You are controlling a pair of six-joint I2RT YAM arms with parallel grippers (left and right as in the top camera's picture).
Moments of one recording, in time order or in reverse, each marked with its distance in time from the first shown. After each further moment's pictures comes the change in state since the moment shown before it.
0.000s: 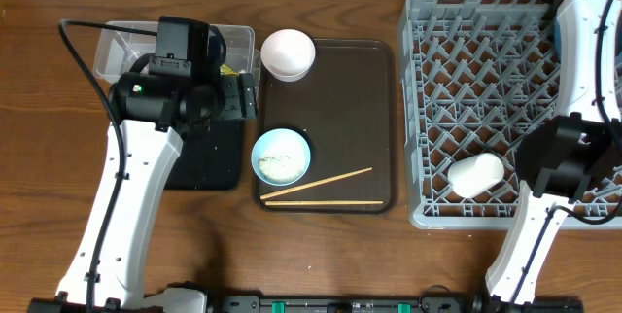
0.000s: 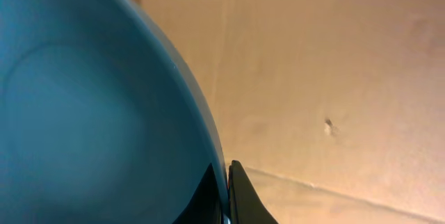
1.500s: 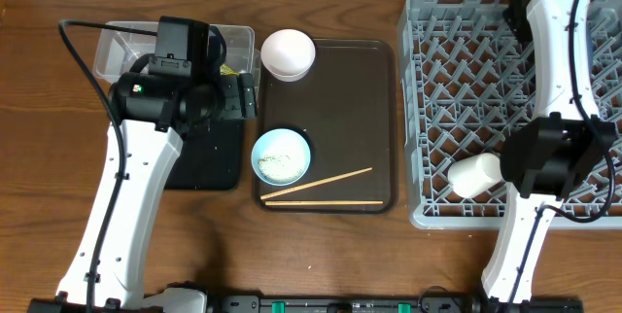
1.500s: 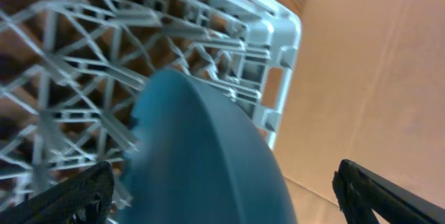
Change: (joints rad) left arm 0.000 0.000 0.000 0.000 0.000 0.000; right arm 0.105 -0.016 0.000 -0.367 -0.455 0.349
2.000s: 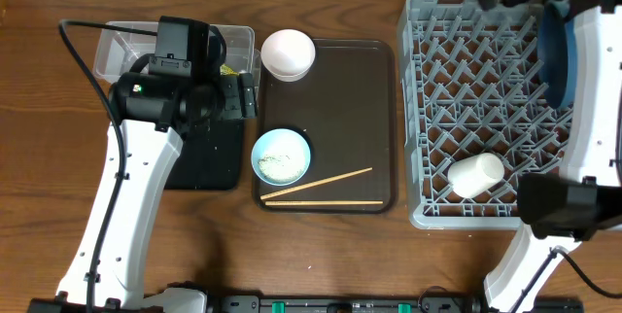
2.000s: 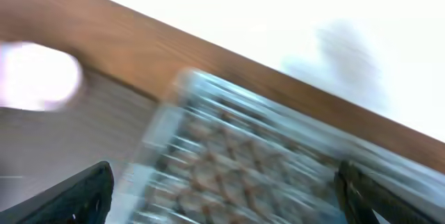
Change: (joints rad) left arm 0.000 0.000 0.000 0.000 0.000 0.000; right arm 0.002 -0.291 0.001 0.000 -1.021 0.200
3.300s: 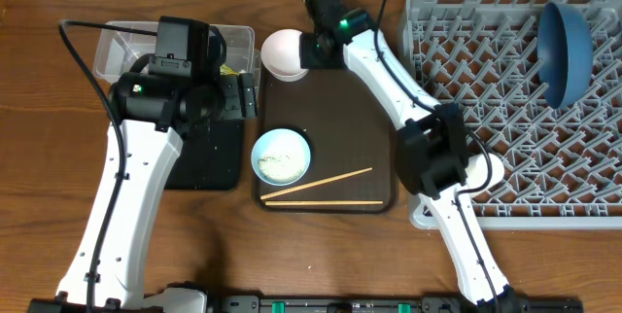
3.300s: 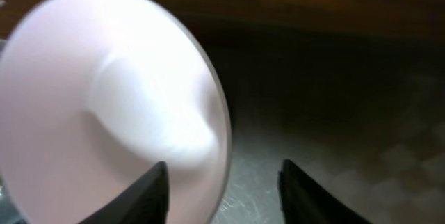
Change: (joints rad) left arm 0.000 0.000 0.000 0.000 0.000 0.000; right arm 0.568 0.589 -0.004 0.274 0.319 0.793
